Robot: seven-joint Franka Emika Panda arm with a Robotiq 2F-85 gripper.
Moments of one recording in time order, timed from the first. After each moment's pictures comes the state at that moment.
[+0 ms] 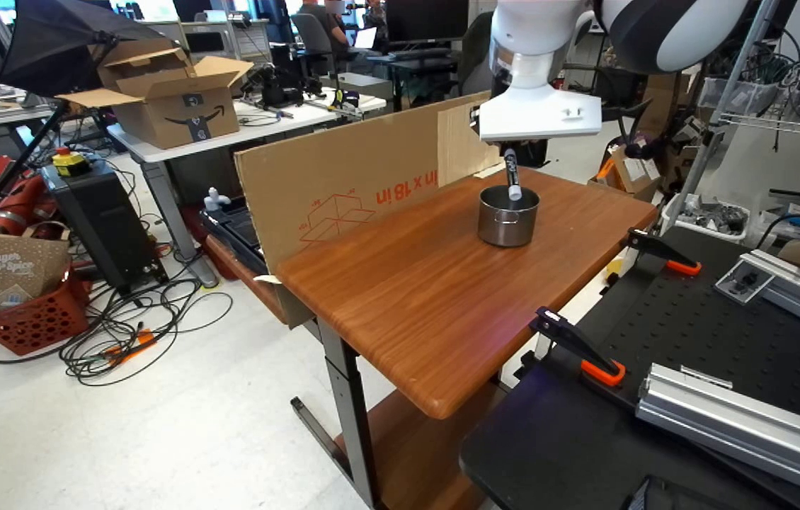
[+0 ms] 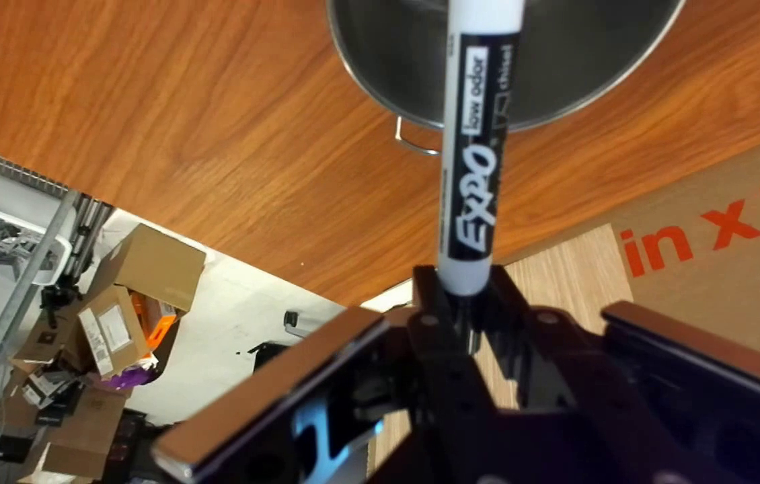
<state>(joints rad) 0.95 0.40 -0.98 -2.39 -1.02 2.92 1.80</state>
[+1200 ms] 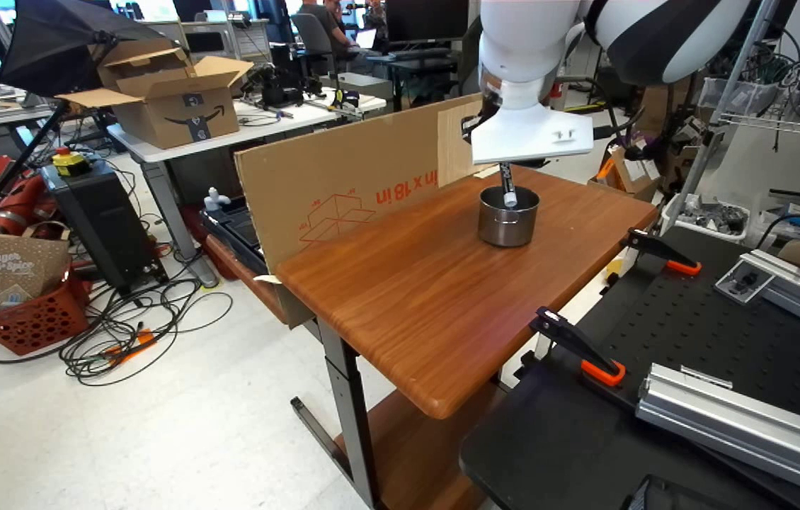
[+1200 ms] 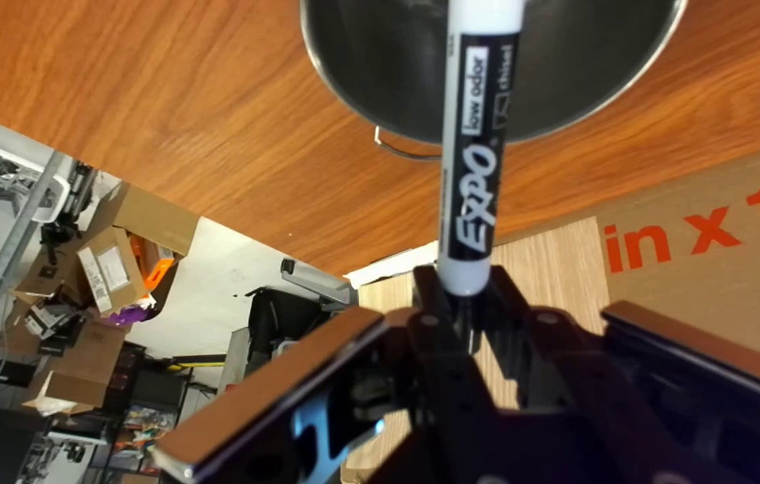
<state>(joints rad) 1.10 0.51 -1.08 -2.38 -1.14 2.92 1.98</state>
